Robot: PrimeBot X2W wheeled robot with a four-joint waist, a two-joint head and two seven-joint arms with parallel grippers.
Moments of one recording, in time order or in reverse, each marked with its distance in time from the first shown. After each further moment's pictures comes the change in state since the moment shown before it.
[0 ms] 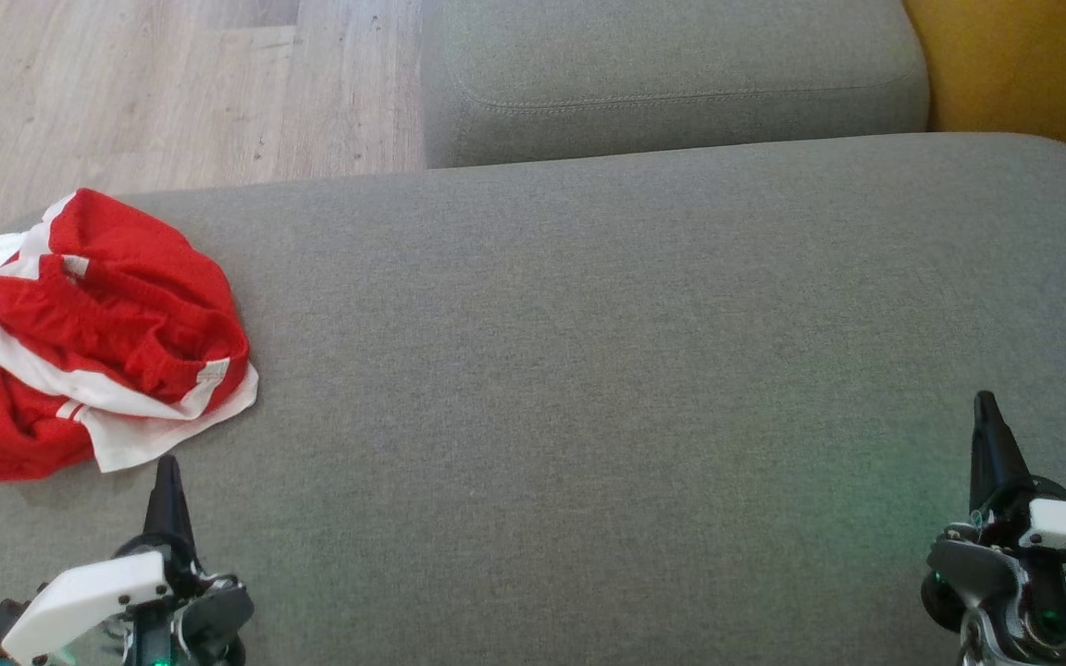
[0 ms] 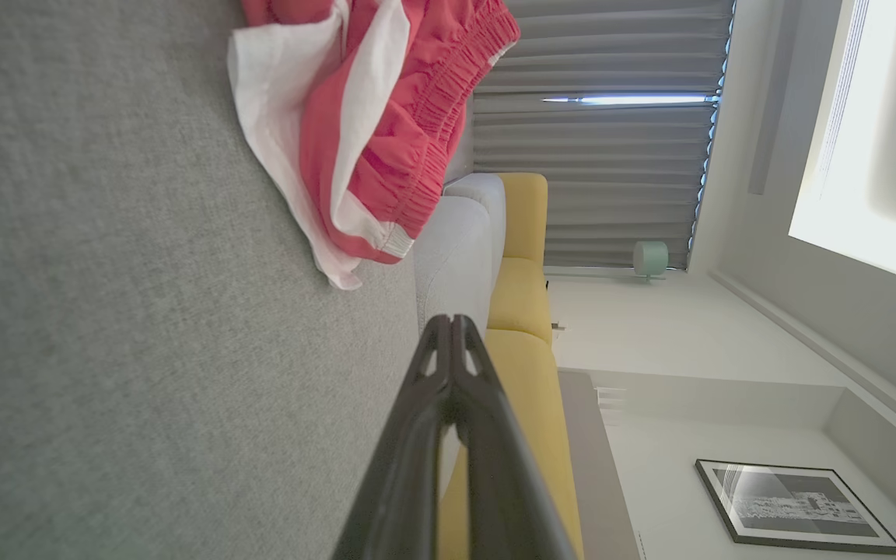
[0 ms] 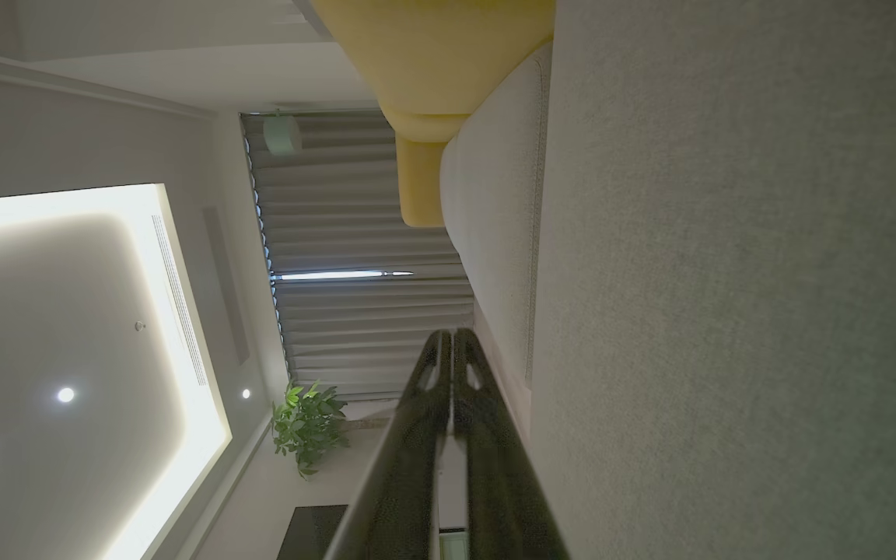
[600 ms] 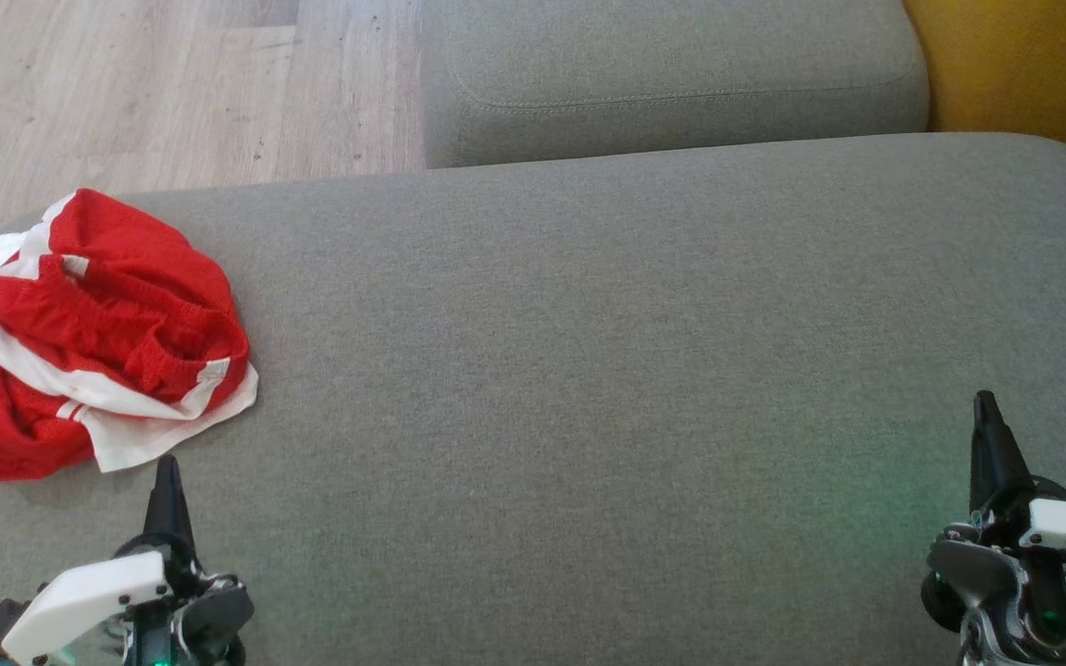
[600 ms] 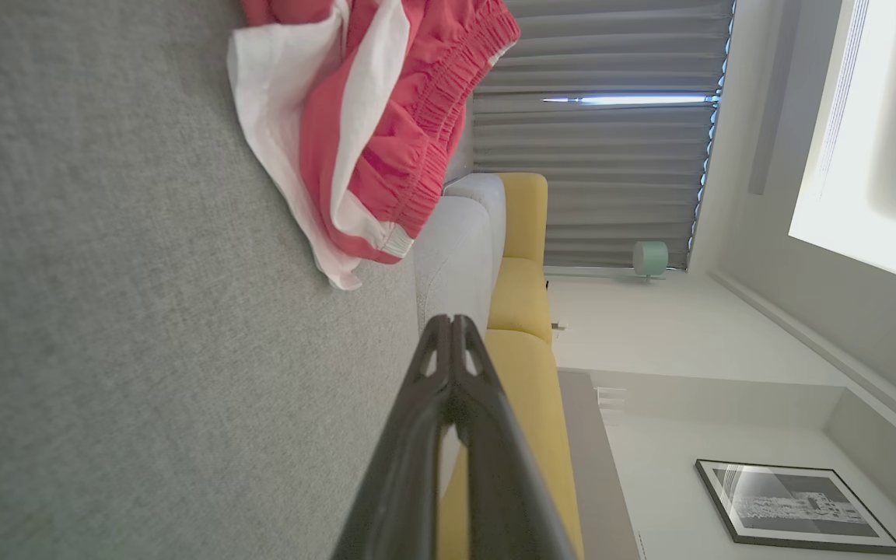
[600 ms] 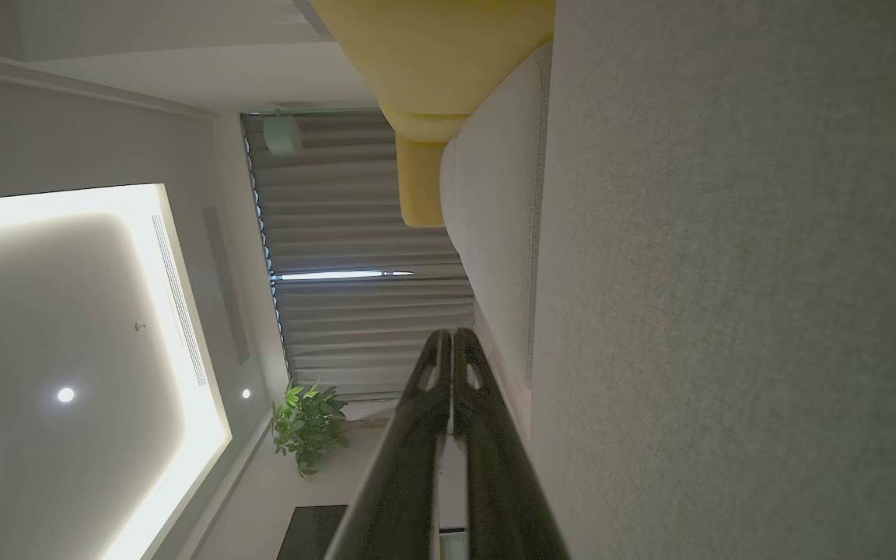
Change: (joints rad) left arm 0.000 0.000 0.000 0.000 0.000 0.000 0.000; right arm 0.000 0.000 0.000 0.000 0.000 0.000 0.000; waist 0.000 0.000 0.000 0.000
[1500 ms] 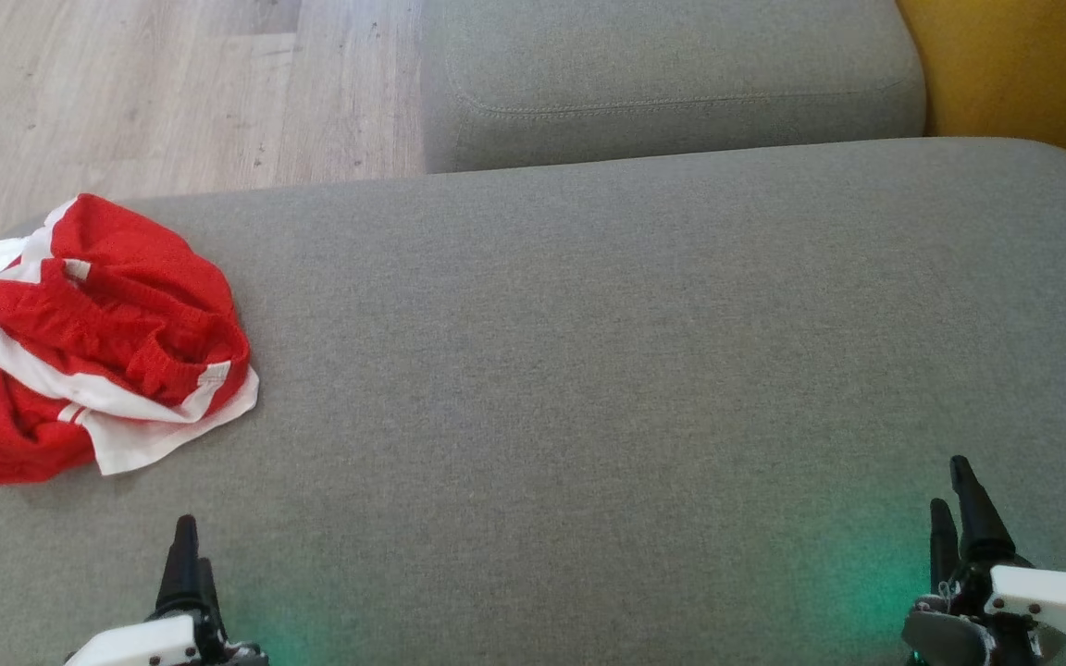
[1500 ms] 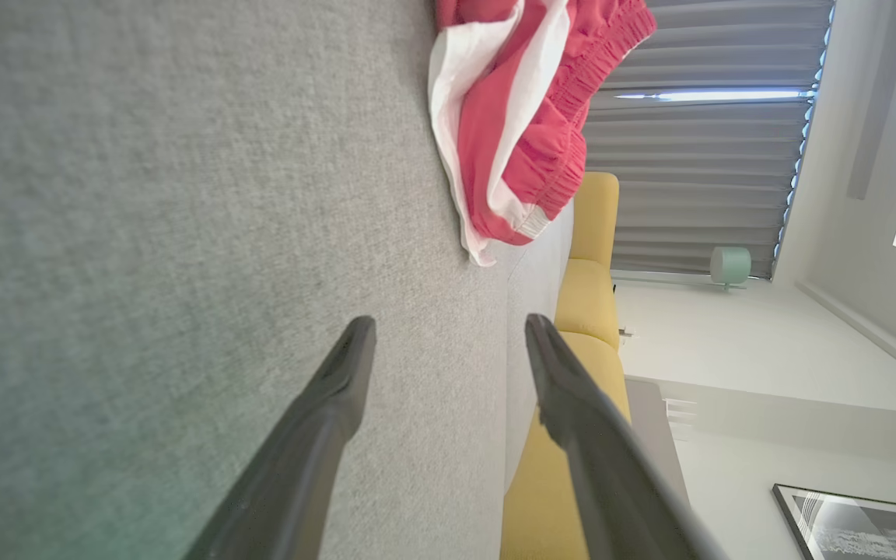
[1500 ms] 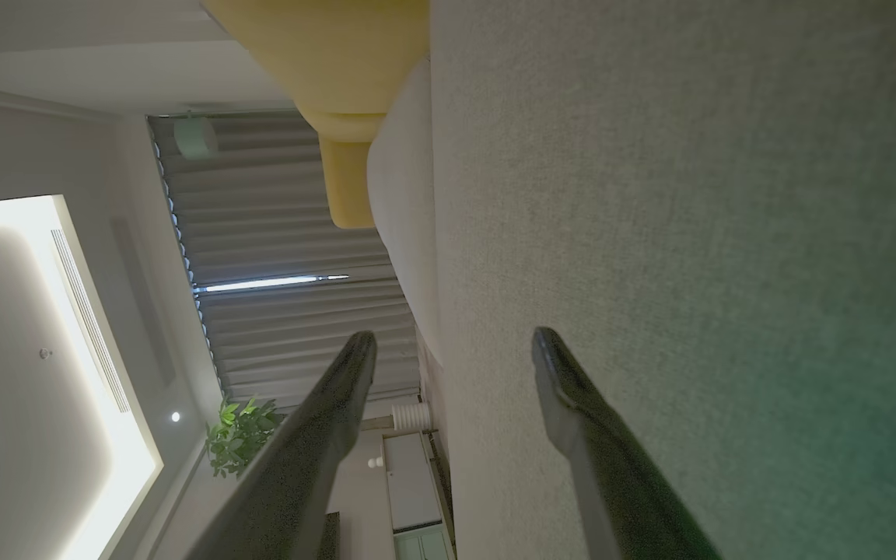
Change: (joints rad) left arm 0.077 -0.014 -0.020 0.082 0.019 0.001 -0.015; right arm 0.080 0.017 0.025 0.085 -0.009 -0.003 -0.012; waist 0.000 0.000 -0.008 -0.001
